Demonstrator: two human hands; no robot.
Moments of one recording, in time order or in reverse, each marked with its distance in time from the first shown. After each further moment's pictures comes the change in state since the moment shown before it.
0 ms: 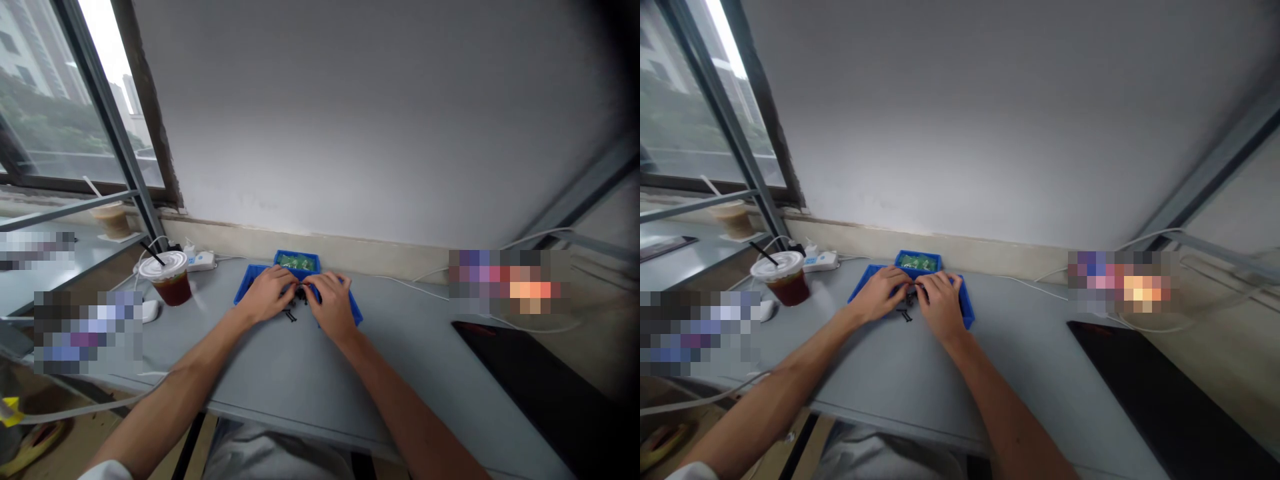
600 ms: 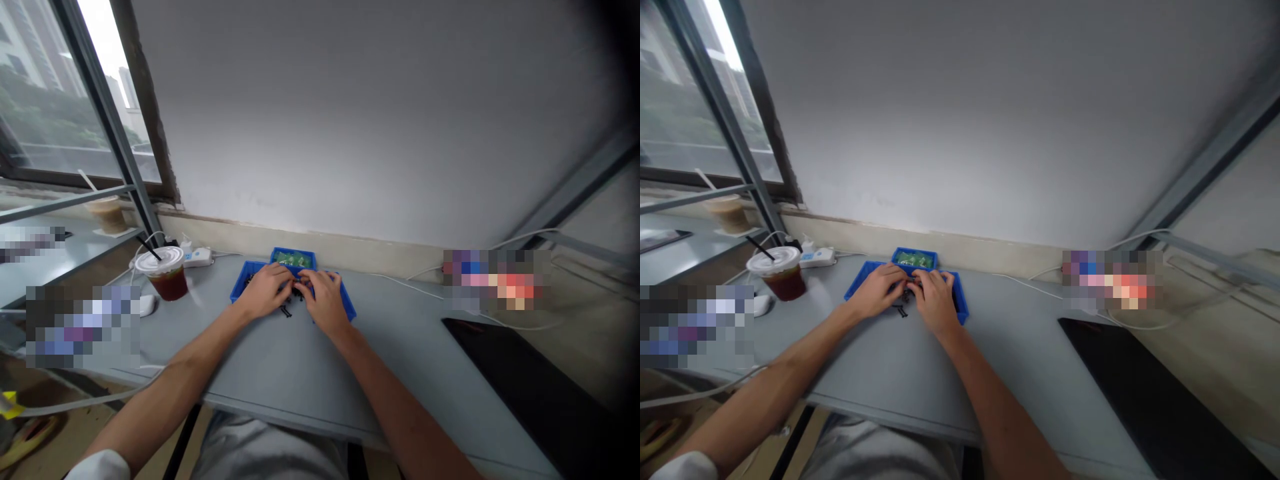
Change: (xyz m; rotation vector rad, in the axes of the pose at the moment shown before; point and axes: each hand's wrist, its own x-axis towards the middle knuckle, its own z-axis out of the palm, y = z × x) left_hand 0.001 0.004 0.002 -0.046 0.013 0.023; right_hand -0.002 0.007 0.008 0.008 -0.068 0.030
